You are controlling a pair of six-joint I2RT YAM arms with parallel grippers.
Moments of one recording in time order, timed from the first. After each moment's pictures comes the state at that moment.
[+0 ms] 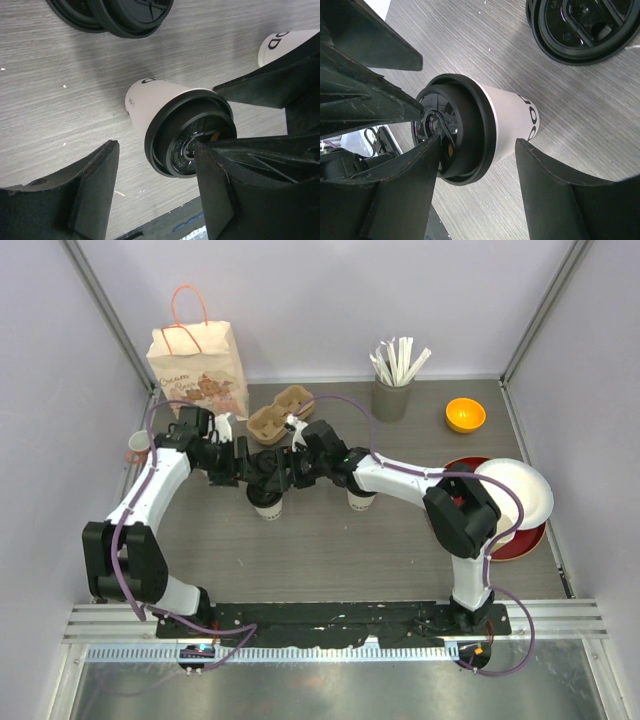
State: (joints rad) left arm -0.08 1.47 1.19 -0.81 0.41 -0.17; right arm 0.80 1.94 1.39 -0.06 -0.37 0.55
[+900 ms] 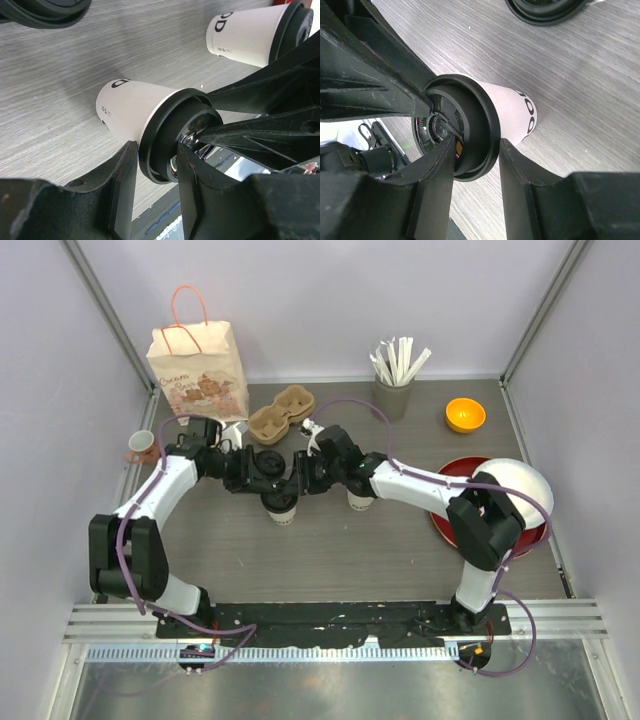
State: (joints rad) left arm -0.10 1.48 1.06 -0.64 0.65 -0.26; right arm 0.80 1.80 1.26 -0.09 -0.31 0.58
